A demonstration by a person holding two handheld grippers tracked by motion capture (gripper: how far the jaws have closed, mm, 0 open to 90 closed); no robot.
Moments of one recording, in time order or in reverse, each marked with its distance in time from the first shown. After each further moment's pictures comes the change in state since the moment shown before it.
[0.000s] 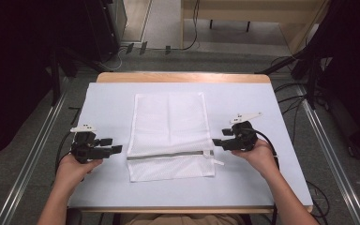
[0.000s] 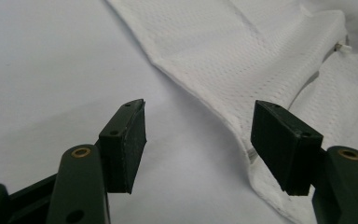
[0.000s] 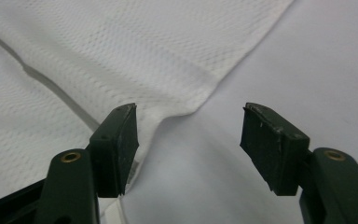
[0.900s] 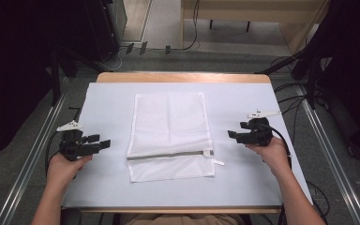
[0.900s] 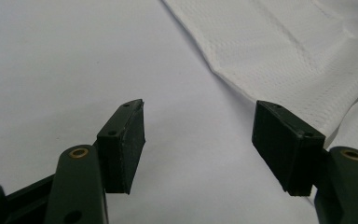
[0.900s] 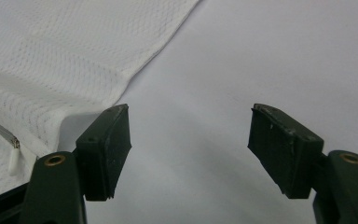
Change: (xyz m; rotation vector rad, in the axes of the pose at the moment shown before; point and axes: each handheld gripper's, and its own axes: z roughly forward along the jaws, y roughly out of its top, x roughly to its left) left arm 0.029 -0.007 -0.014 -0.060 0.090 -0.049; right arm -0.042 -0.016 -0.019 -0.081 -0.146 0.096
